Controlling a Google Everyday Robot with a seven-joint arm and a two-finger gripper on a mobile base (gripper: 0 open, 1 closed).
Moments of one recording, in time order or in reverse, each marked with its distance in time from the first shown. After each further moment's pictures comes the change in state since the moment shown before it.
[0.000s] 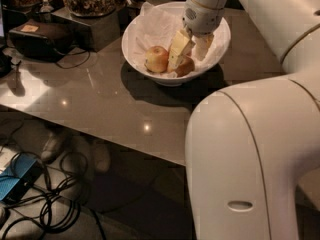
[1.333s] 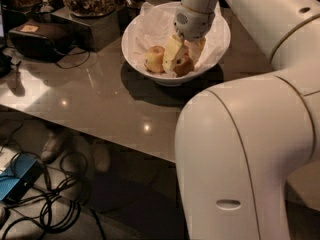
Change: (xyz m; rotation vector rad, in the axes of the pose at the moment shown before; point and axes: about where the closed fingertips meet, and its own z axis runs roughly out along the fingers) arm -0.007 0.016 0.016 -0.016 0.039 -0.045
